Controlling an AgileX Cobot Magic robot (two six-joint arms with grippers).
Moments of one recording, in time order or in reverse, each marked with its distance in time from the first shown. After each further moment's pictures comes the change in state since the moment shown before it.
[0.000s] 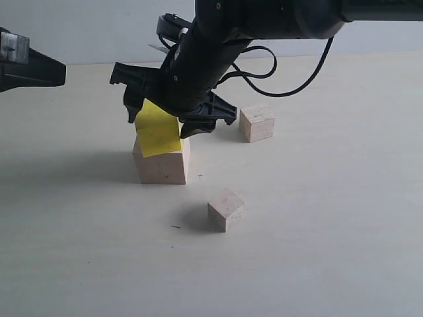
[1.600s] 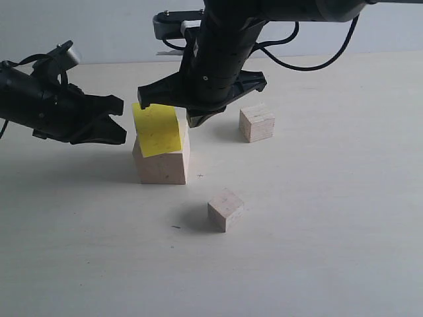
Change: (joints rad) left arm 0.000 0.612 -0.082 -0.243 -0.105 0.180; right arm 0.000 -0.048 0.000 -0.267 0.149 -0.230
